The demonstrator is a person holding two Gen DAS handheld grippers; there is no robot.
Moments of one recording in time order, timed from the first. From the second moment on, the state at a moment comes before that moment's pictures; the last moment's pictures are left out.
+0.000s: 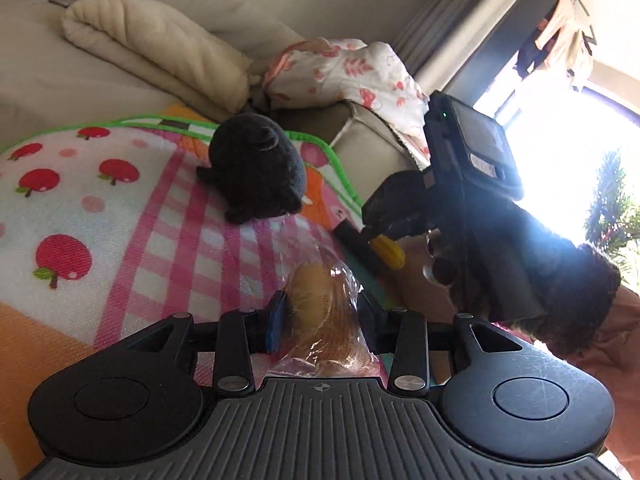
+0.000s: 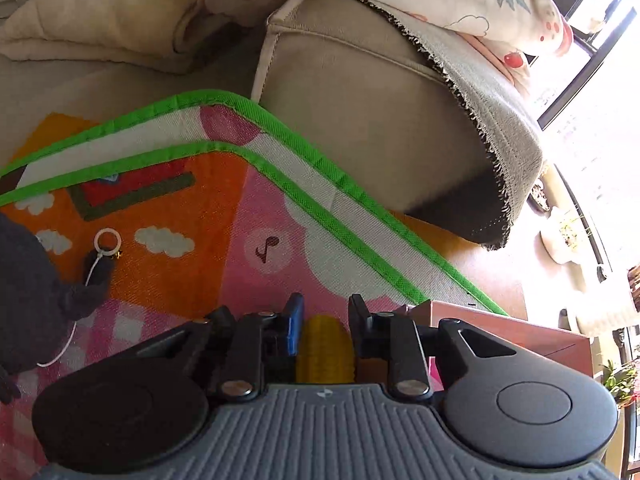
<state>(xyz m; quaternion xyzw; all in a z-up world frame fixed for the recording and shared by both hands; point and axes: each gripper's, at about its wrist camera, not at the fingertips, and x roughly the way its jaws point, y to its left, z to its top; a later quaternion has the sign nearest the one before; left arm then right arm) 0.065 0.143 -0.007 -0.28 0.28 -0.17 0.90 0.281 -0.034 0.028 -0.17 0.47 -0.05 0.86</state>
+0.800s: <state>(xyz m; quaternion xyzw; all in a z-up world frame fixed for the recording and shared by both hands) 0.058 0.128 0.000 -0.25 0.29 -0.18 0.91 -0.010 -0.080 0.048 -0.20 0.44 0.16 0.86</state>
